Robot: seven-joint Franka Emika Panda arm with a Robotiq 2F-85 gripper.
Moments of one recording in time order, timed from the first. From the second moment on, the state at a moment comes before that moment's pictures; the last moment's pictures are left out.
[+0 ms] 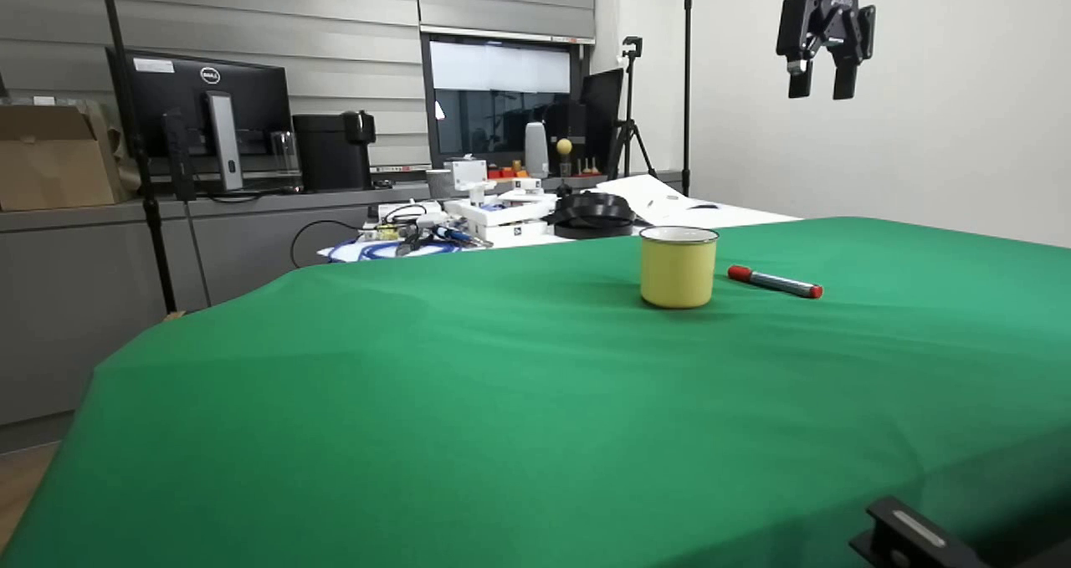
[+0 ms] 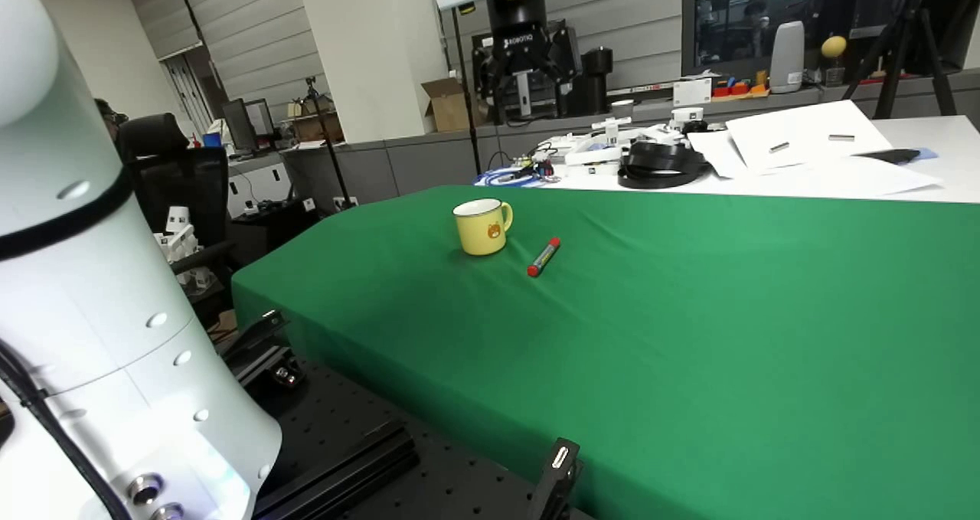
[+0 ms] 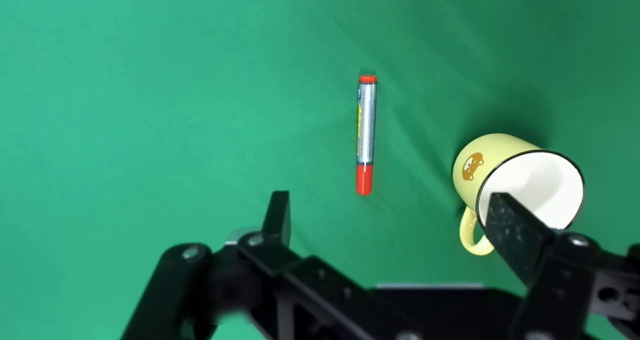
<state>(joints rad) -0.03 -0.03 -0.10 -2.28 -0.02 2.25 -0.30</state>
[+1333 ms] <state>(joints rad) -0.07 0.43 0.02 -2.29 0.00 2.66 -0.33</state>
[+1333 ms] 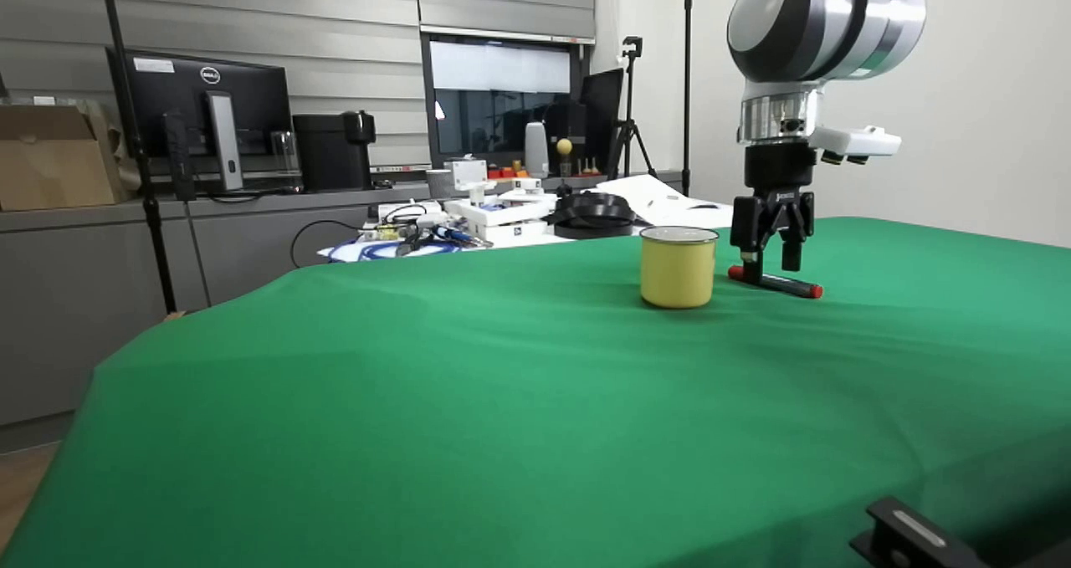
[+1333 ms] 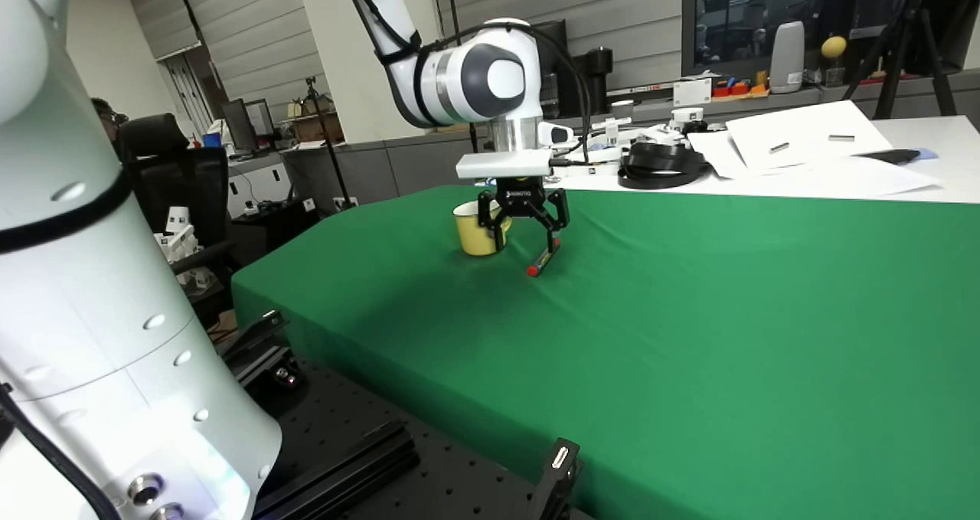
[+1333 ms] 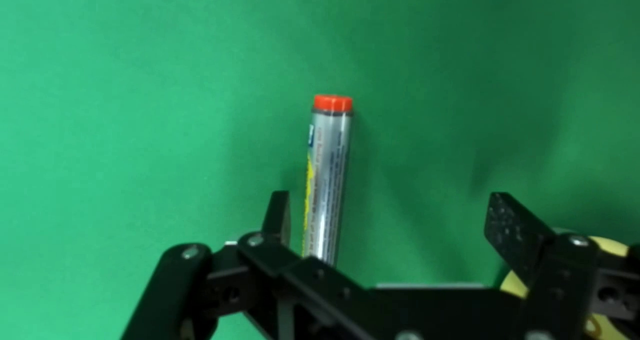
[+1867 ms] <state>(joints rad) -0.12 0.43 0.02 -2.28 0.00 2.65 -0.35</state>
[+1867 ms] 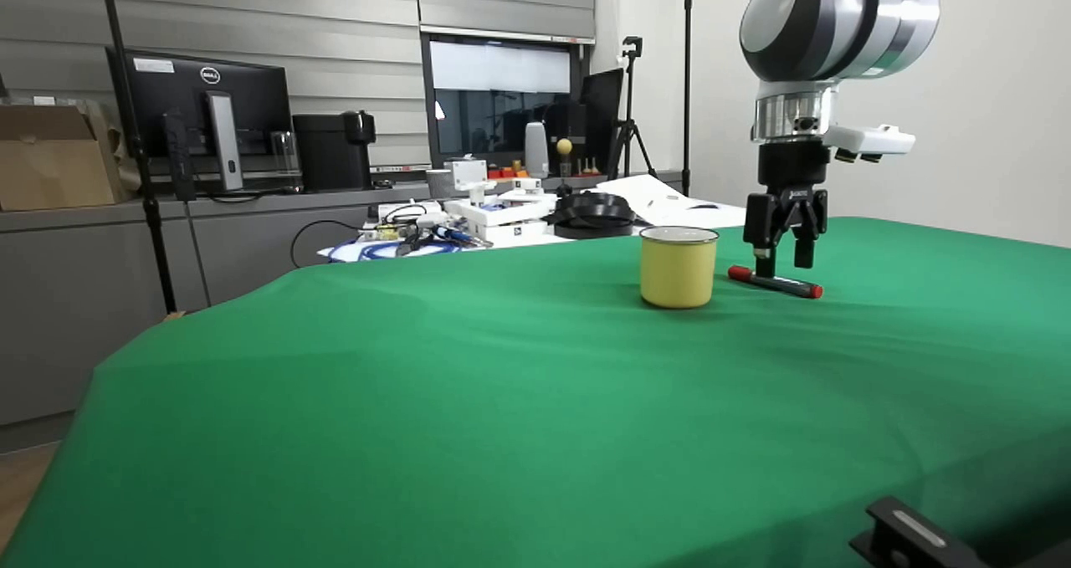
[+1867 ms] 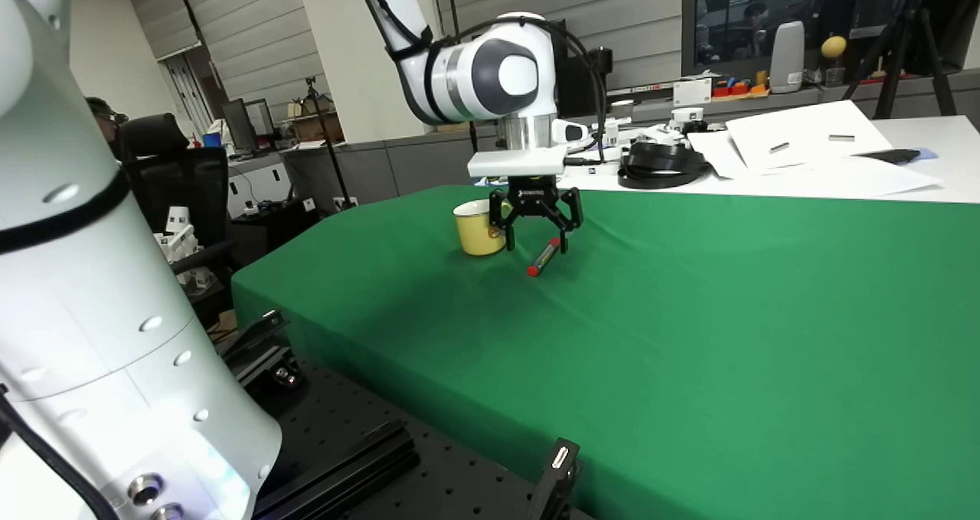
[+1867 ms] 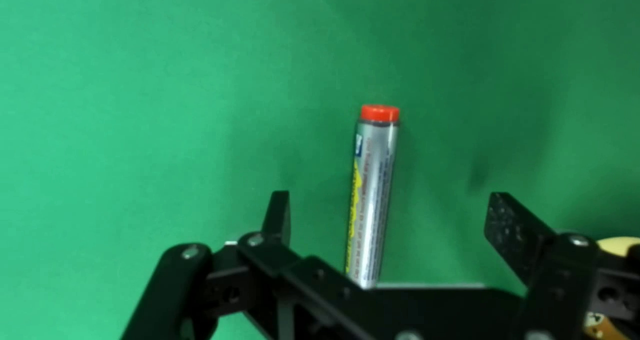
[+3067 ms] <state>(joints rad) -0.16 0.42 0.04 -2.28 0.02 2.65 -0.37</state>
